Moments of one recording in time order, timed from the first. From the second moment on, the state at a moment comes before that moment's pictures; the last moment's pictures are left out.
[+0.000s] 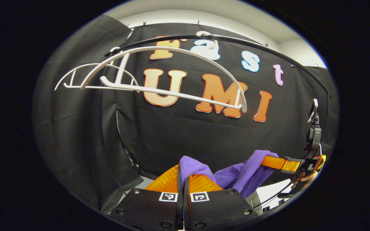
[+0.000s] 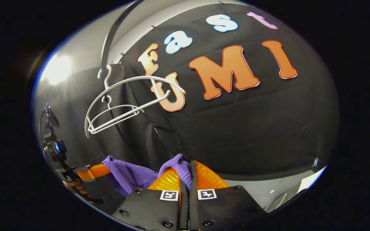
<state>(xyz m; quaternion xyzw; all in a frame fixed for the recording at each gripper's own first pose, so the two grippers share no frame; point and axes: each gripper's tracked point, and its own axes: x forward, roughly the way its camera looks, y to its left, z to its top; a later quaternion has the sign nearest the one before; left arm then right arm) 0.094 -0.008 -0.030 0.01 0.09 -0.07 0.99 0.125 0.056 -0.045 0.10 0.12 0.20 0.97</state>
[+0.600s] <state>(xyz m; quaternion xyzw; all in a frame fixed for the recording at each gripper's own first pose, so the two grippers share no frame) 0.108 -0.061 -0.068 0.00 0.16 -0.13 0.98 0.098 0.039 -0.061 0.04 0.12 0.13 0.98</state>
